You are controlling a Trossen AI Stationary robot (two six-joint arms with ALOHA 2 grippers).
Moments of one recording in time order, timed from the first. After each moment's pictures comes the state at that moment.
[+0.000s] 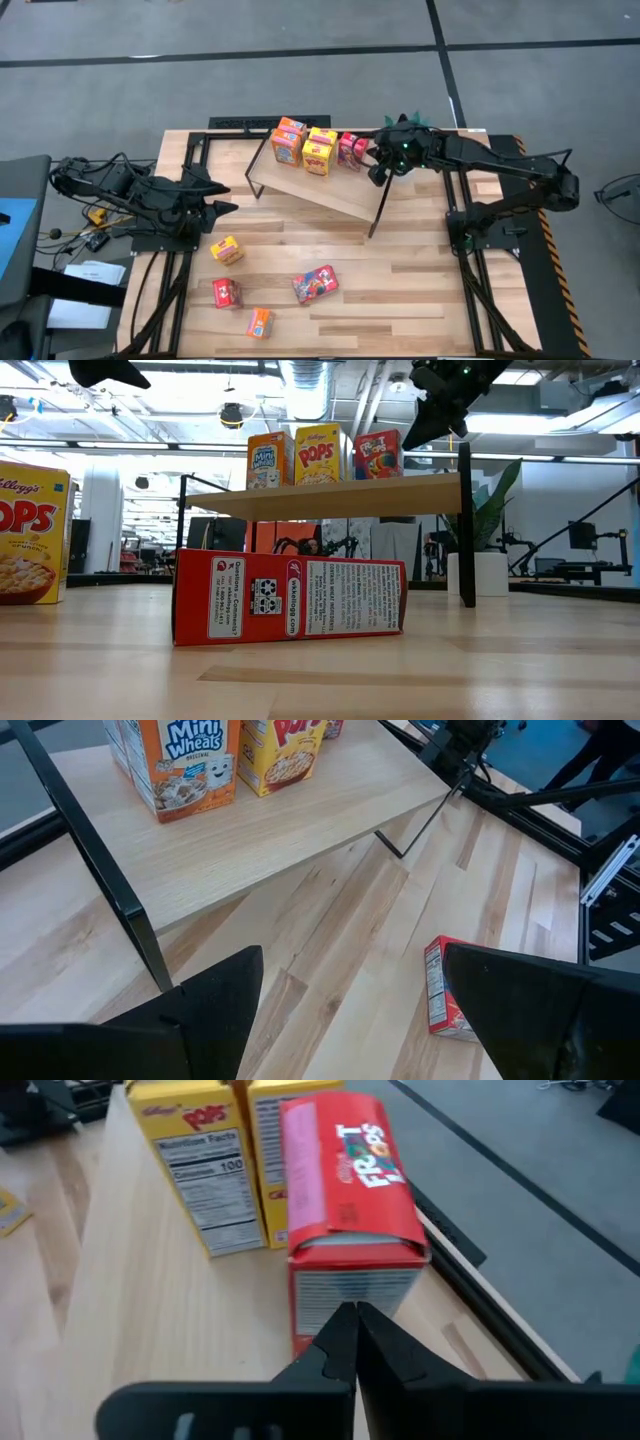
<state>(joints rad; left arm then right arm) -0.33 0.70 1.03 -0.91 -0.54 -0.72 -0.34 1.22 1.11 -0.53 0.21 0.12</state>
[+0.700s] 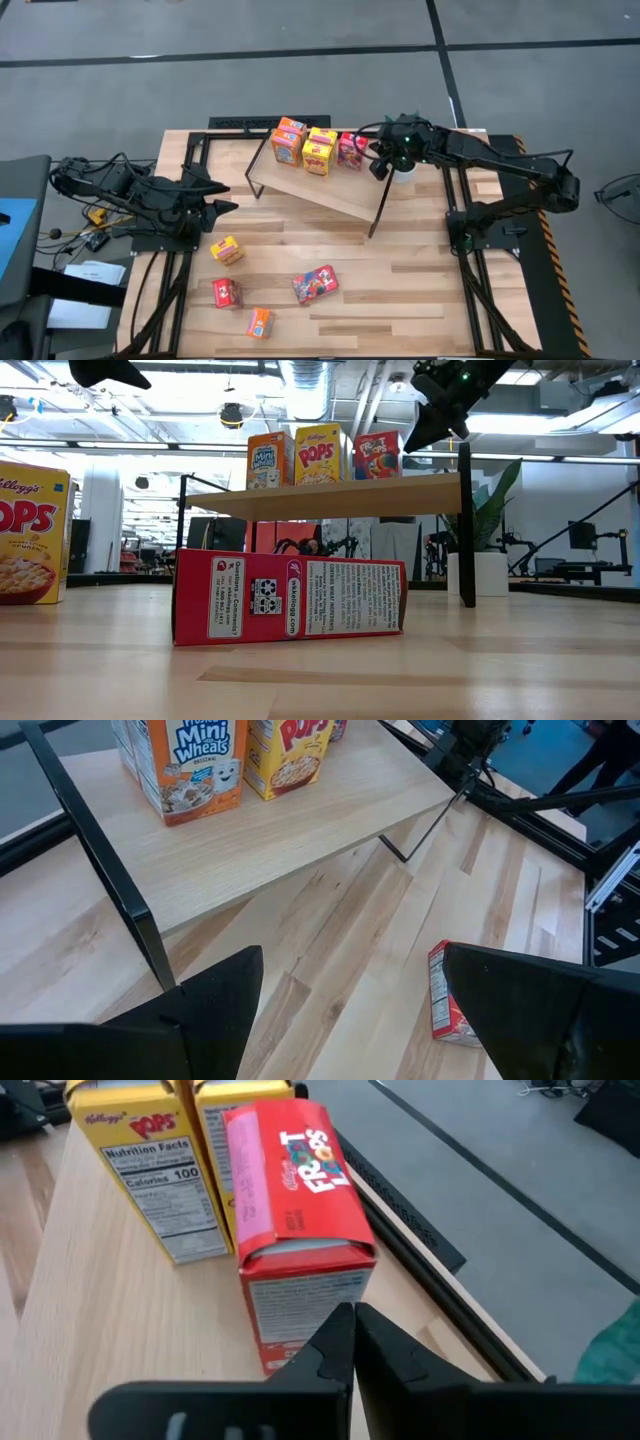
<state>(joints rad) -0.33 0.70 1.03 -0.91 -0.56 -0.72 -0.39 1.21 1.11 -0.52 0.20 0.08</state>
